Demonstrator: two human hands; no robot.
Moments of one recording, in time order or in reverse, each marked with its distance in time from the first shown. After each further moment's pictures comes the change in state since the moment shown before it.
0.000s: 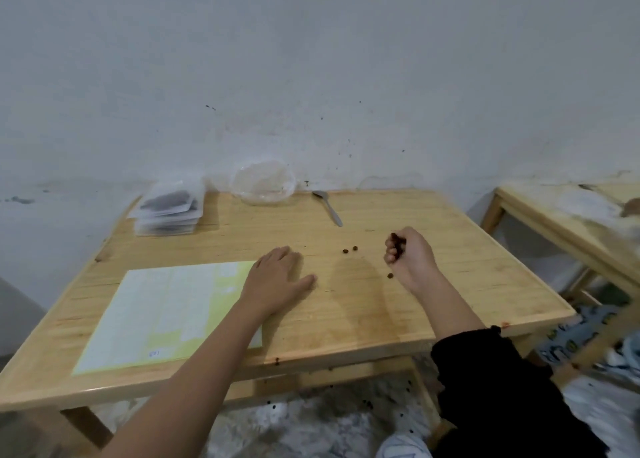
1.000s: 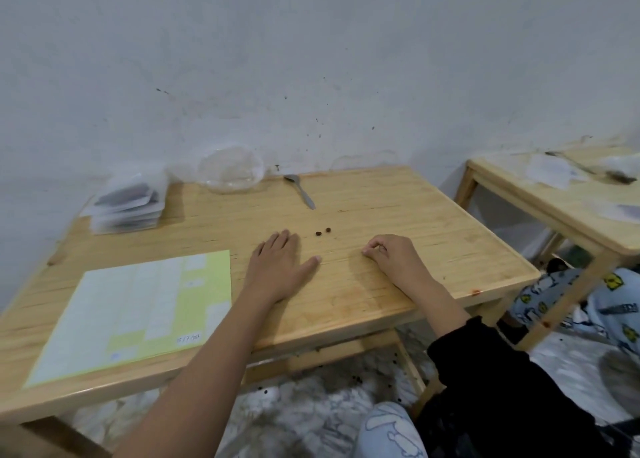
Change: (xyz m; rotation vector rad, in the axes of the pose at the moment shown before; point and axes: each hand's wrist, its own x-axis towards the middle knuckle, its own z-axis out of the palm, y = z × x) left_hand 0.011 0.041 0.022 0.124 -0.038 0.036; right_hand -0.001 0.017 -0.056 -1.260 -0.117 -0.485
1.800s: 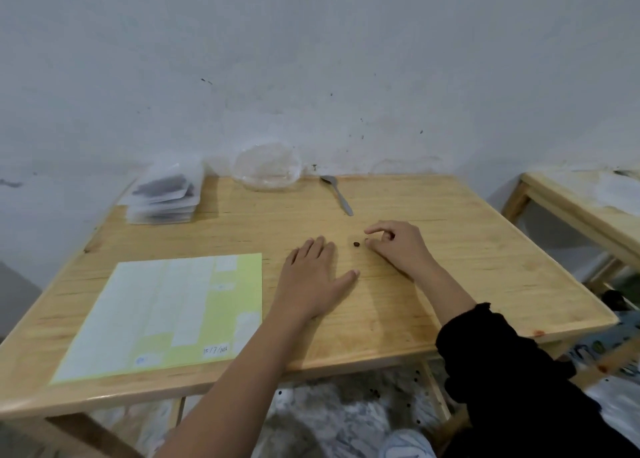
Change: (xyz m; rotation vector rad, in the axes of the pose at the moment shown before) left_hand 0.004 -0.001 0.006 -0.052 0.041 -0.021; right_hand 0.062 -0.033 0.034 0.151 -0.022 -0.053
